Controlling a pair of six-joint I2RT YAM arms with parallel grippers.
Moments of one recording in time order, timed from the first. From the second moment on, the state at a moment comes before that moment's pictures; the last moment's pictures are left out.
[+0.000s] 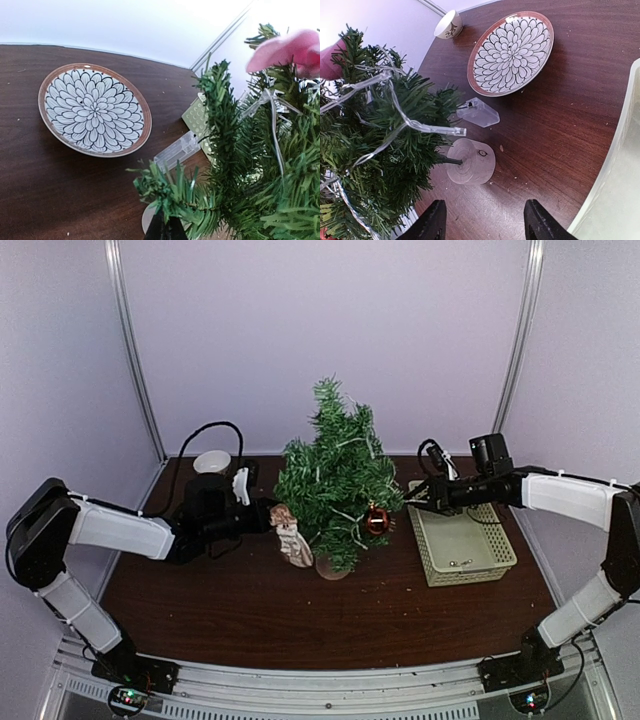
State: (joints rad) left arm -0.69 1.57 0.70 0.59 0.17 -0.60; right arm 0.28 1.46 0.98 -0.23 -0.73 0.34
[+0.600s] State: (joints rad) left arm -0.54 1.82 1.00 0.50 0.56 -0.54; right arm 0.28 1.38 0.91 -0.19 -0.77 0.34
